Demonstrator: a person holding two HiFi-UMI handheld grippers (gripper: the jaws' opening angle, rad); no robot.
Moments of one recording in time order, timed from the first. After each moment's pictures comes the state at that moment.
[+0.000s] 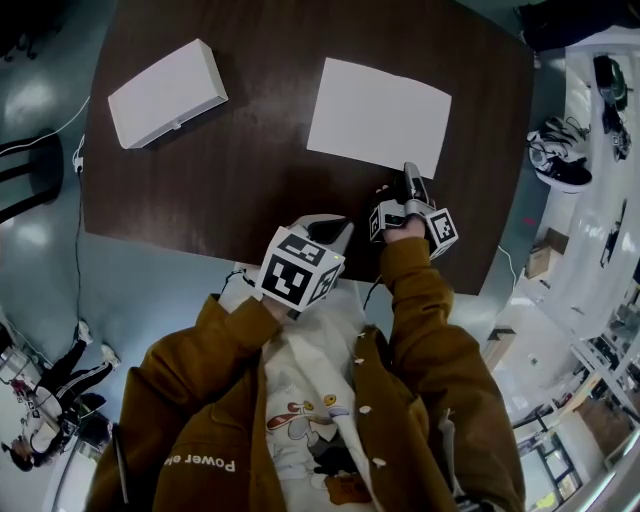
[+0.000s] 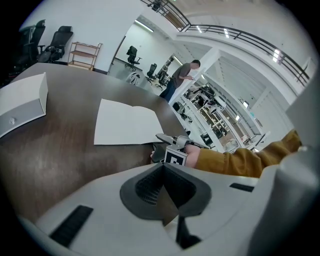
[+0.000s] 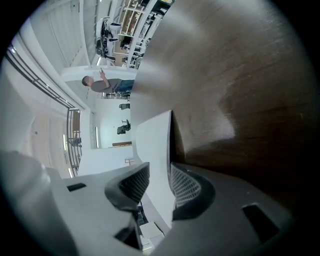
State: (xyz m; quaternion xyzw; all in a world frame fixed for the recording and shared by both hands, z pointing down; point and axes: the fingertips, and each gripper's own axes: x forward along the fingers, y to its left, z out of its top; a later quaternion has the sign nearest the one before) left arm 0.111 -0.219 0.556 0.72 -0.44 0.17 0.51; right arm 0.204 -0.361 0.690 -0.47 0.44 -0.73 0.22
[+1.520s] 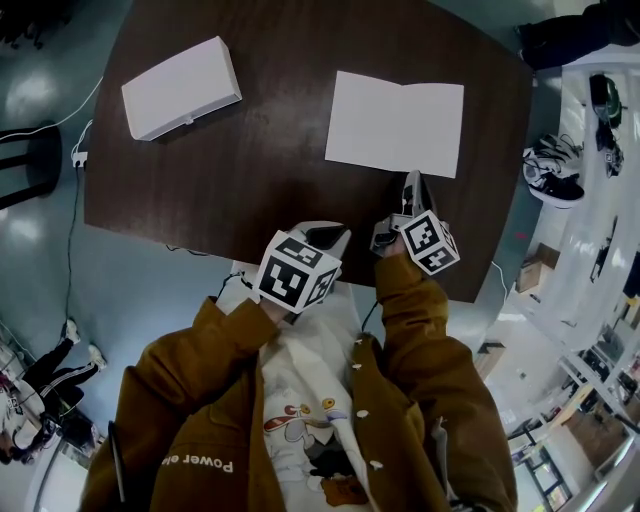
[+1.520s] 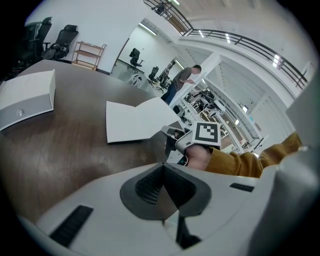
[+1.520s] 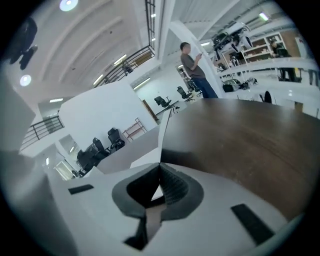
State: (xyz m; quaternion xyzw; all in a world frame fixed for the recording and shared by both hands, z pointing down) left arm 0.095 -0.203 0.553 0.71 -0.45 0.15 0.52; right arm 0.175 -0.374 0.617 -0.50 0.77 -0.39 -0.08
